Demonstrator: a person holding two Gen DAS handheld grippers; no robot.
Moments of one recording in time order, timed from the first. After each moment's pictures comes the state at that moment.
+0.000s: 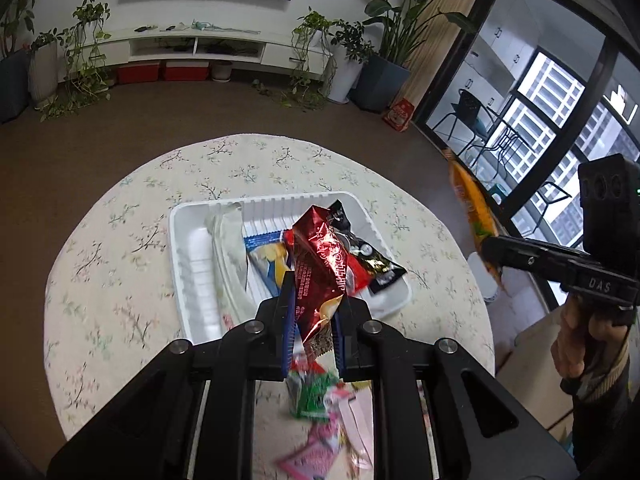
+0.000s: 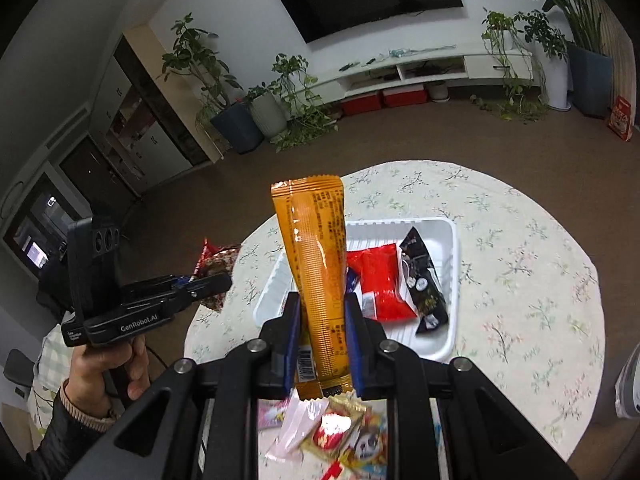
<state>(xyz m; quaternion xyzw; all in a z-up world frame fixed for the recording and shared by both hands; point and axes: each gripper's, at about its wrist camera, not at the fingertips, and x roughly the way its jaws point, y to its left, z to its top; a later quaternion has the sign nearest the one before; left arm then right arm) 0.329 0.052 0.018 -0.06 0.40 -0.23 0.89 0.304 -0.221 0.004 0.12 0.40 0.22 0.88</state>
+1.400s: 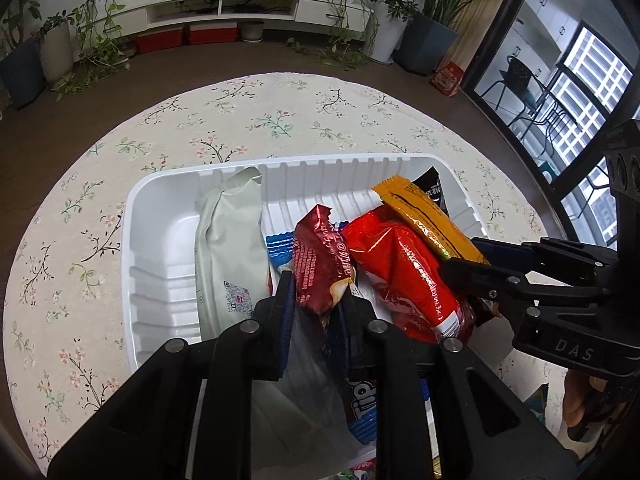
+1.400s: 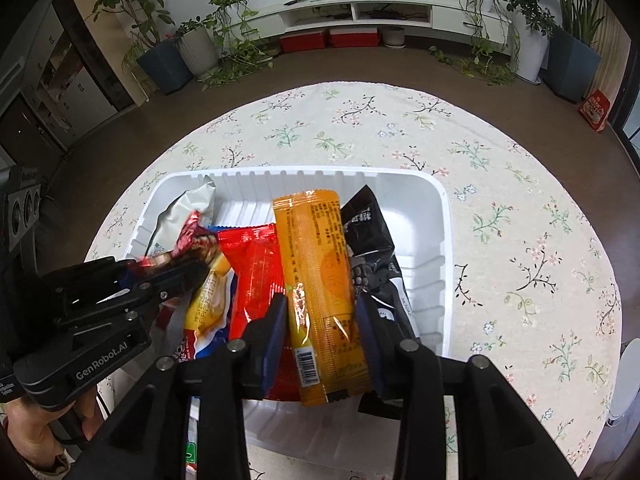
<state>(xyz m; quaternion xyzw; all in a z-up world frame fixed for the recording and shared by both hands) 0.439 0.004 -0.107 -0.03 0.46 -0.16 0.87 0.408 -0.194 -0.103 0.04 0.49 0.12 0.86</state>
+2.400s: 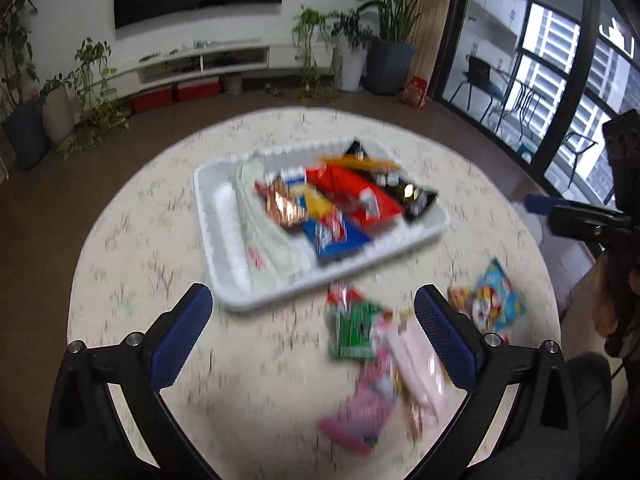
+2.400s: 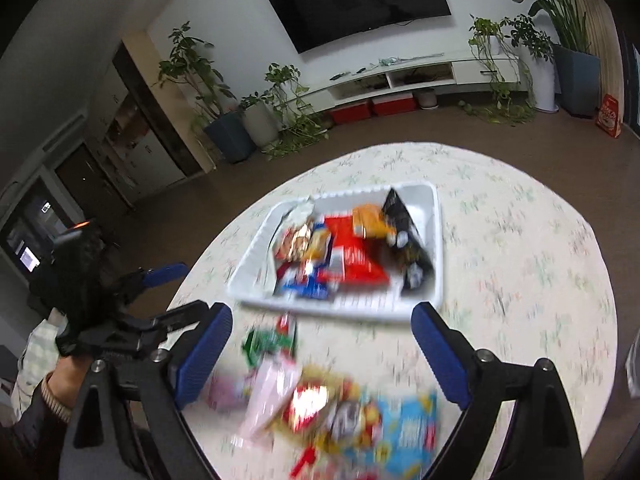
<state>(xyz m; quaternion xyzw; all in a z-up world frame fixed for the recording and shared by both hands) 0.251 0.043 -0.065 0.04 0.39 -0.19 0.90 0.220 -0.245 -0.053 0.13 0.36 0.21 0.90</state>
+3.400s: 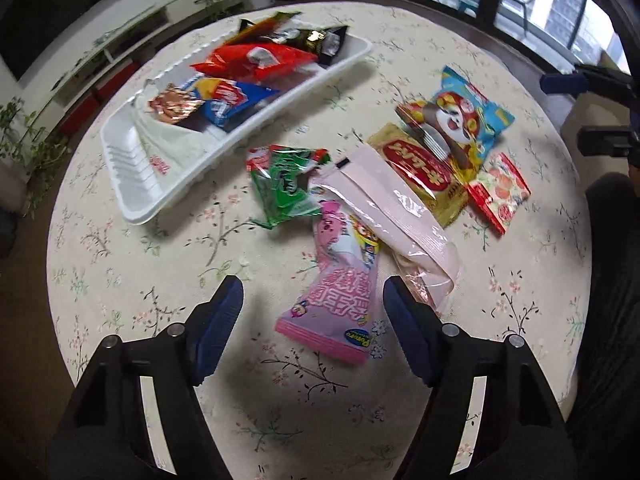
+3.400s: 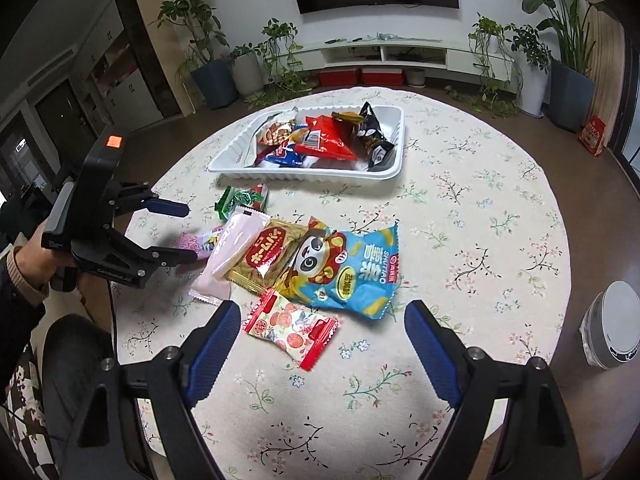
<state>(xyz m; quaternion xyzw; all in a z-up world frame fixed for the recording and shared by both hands) 0.220 -0.006 -0.138 0.25 0.47 -0.28 0.80 0.136 -0.241 -0.101 0.02 0.41 0.17 0.90</state>
